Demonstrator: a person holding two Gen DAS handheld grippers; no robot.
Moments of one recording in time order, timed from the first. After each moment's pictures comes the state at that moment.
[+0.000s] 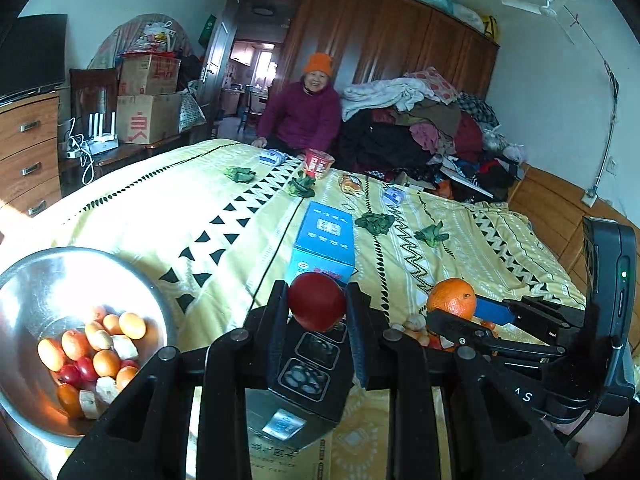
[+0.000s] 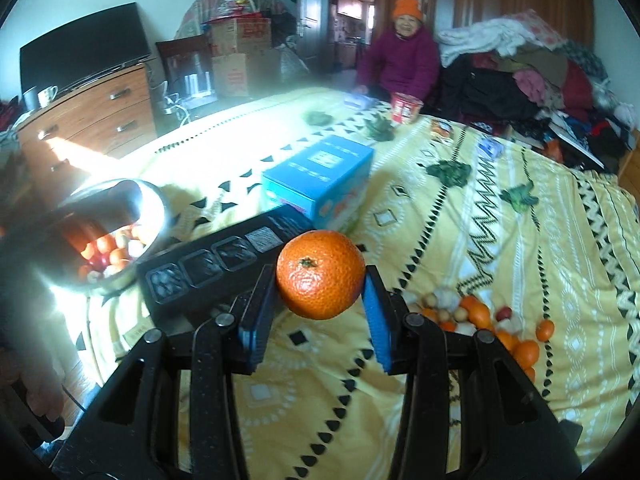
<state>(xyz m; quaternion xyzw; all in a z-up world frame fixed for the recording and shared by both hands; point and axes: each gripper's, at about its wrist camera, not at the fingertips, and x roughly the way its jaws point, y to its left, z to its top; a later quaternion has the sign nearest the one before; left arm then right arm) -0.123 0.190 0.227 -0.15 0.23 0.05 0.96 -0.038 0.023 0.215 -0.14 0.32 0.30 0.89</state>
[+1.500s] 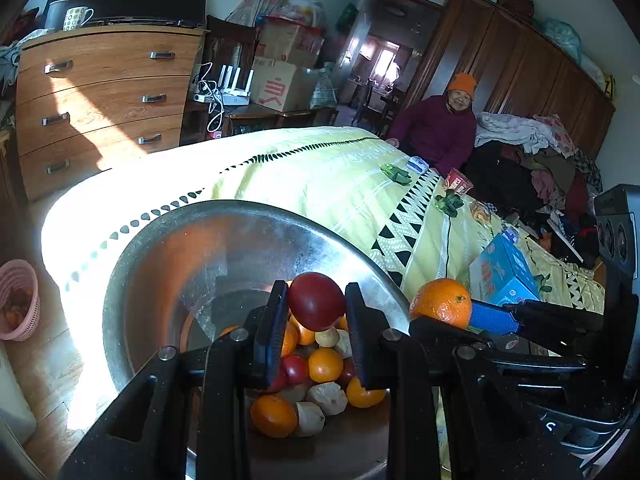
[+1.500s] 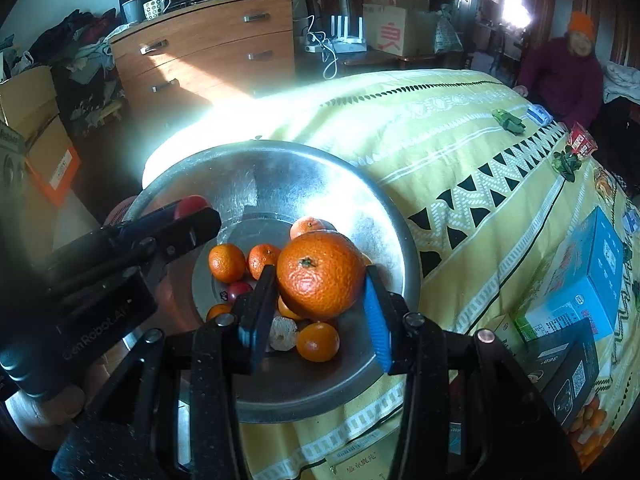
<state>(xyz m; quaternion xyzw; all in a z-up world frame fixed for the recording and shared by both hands) -0.197 0.400 0.160 -0.25 0.25 0.22 0.91 -0.087 0.275 0.181 -0.22 0.37 0.47 0.77</state>
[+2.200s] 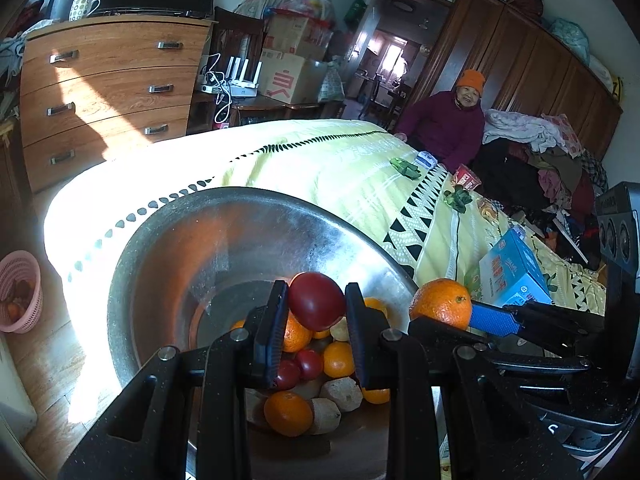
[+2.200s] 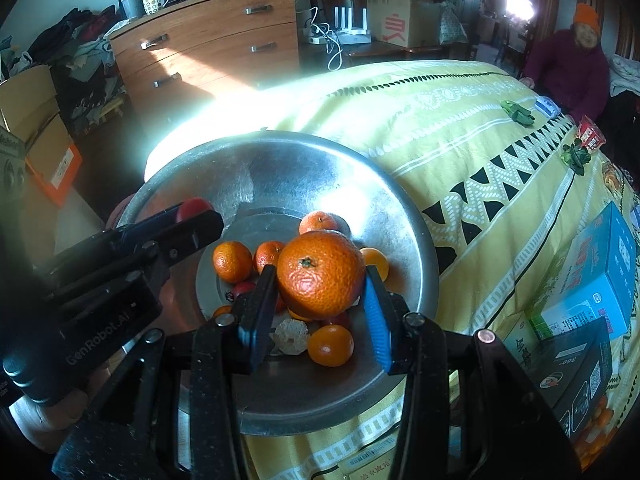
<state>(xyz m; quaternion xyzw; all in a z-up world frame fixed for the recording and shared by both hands) -0.202 0.405 0.147 -0.26 0.26 0.23 0.90 -0.090 0.287 0.170 -0.21 0.39 0.47 0.76</state>
